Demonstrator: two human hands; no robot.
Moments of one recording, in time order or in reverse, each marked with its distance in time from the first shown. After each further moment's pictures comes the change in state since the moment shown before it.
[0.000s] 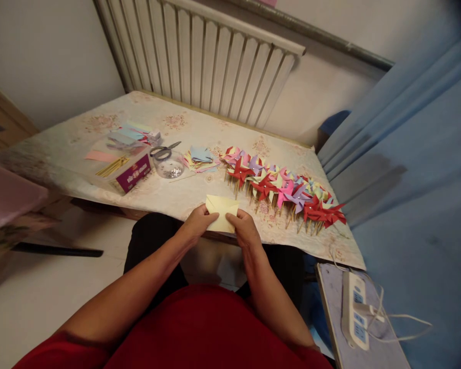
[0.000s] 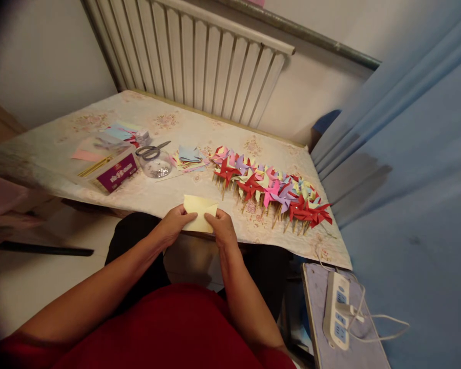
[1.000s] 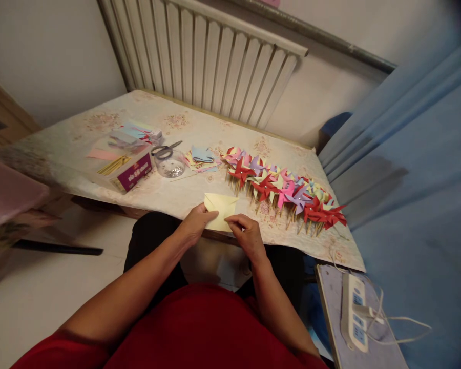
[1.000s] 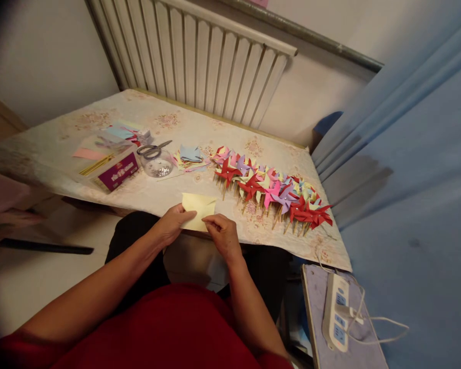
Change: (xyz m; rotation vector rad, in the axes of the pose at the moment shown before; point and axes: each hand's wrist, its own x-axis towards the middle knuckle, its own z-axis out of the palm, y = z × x) left_hand -0.004 0.007 0.000 -0.148 -0.077 -0.017; right_hand -0.027 -0.011 -0.018 -0.612 -0.071 -0.511
